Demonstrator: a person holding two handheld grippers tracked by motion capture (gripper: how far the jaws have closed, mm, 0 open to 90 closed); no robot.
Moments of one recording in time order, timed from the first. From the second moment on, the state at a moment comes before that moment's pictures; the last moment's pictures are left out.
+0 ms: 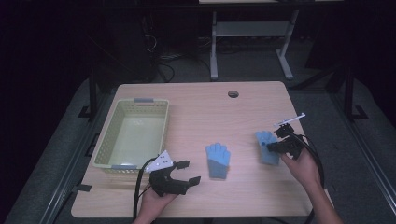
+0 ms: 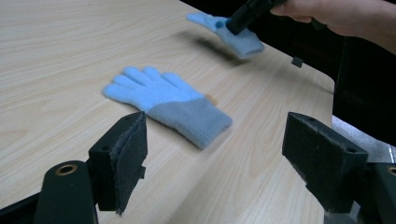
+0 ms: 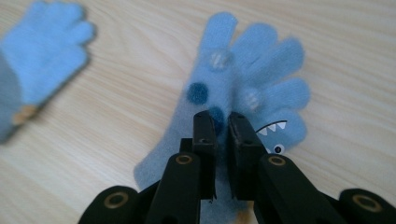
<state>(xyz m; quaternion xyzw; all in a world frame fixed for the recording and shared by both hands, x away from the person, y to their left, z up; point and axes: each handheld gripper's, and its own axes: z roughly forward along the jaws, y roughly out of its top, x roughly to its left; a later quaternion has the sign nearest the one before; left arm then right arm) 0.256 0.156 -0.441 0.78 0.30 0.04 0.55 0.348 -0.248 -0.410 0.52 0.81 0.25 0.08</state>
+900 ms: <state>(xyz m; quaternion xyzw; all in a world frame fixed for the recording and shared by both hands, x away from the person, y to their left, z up) 0.257 0.158 -0.441 0.78 0.30 0.04 0.55 0.331 -0.138 -0.383 0.42 0.86 0.28 0.07</state>
